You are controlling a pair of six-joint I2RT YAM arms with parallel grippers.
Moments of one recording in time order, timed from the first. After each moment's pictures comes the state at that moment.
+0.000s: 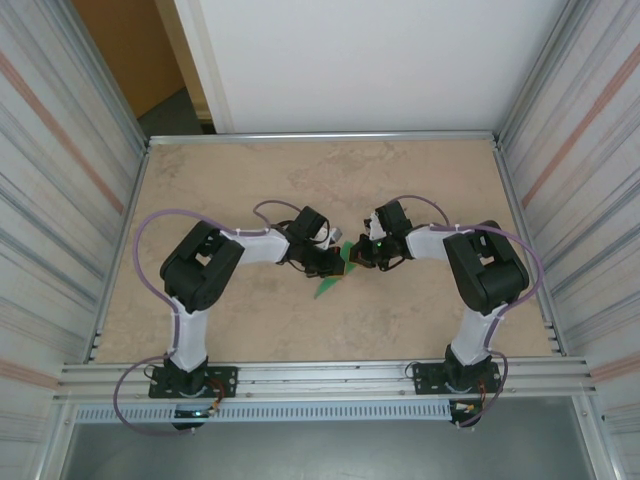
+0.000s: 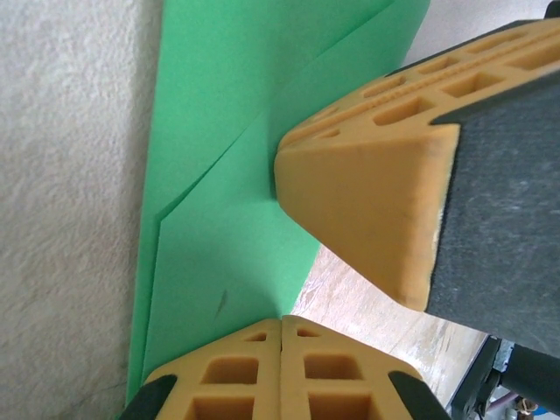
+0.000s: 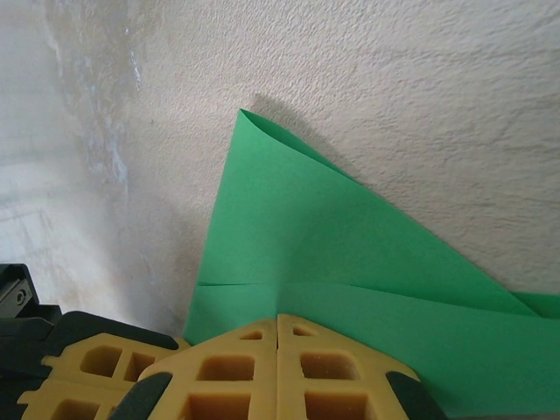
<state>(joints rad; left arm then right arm) -0.70 1.99 1.13 -0.19 0.60 -0.62 0.41 1.82 0.88 -0.12 -0.53 0.65</state>
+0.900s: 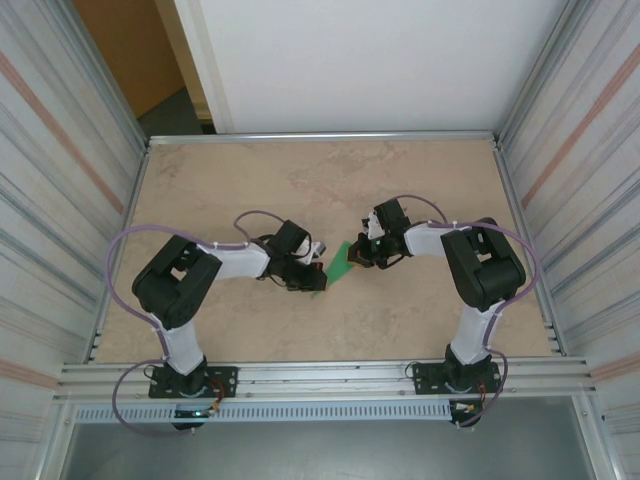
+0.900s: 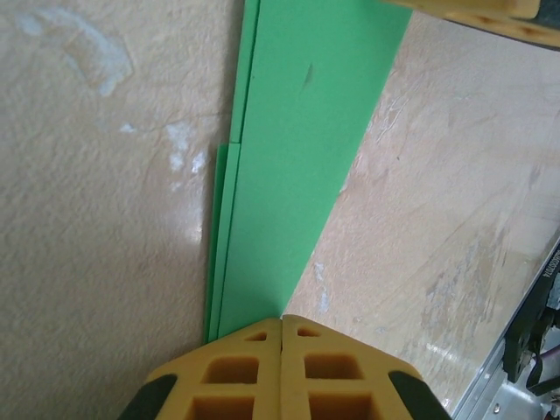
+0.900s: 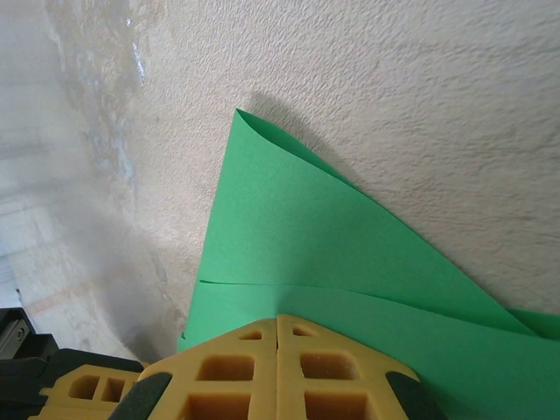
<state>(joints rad) -0.68 1.80 0.88 -0.18 0.57 -0.53 0.41 1.85 0.91 -0.15 -0.57 0.64</state>
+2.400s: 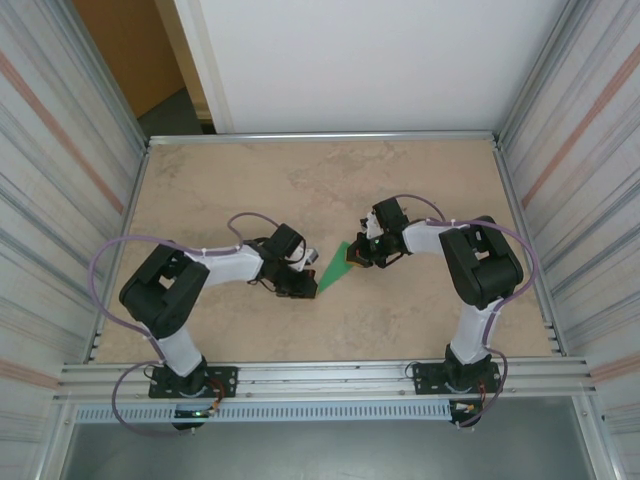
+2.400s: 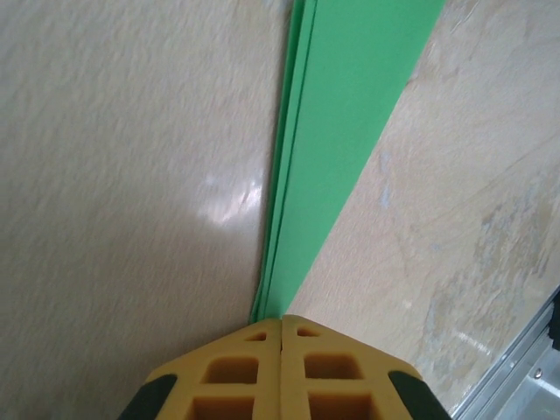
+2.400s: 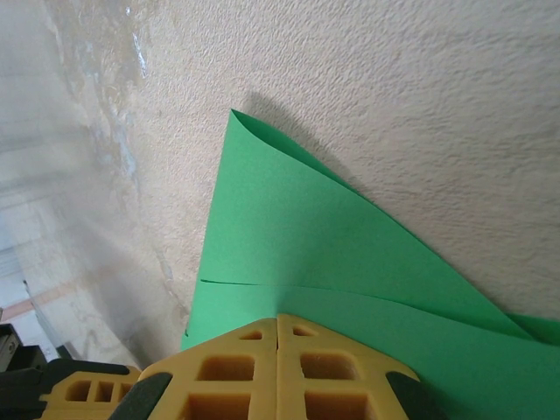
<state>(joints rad) -0.68 1.70 0.85 -0.36 0.51 -0.47 0.42 1.86 0.95 -0.20 -0.60 0.64</state>
